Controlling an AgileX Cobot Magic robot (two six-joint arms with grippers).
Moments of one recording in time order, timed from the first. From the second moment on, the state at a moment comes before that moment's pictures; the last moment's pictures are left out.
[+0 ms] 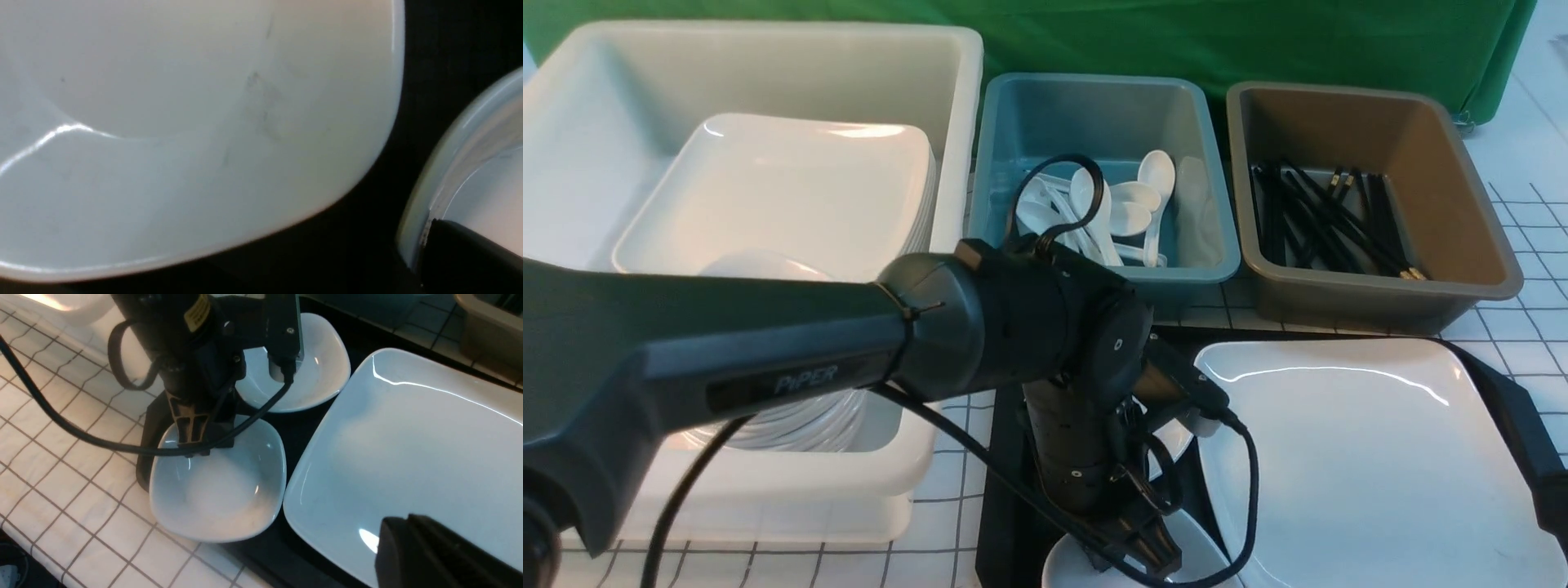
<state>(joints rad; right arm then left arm) 0.22 0.62 -0.72 0.44 0.95 -0.47 -0.81 1.97 -1.36 -0.10 0.93 0.17</state>
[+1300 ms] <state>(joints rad) 0.33 1.01 -1.10 0.71 1.01 -0.71 0.22 1.41 -1.43 -0.45 1.17 0.14</state>
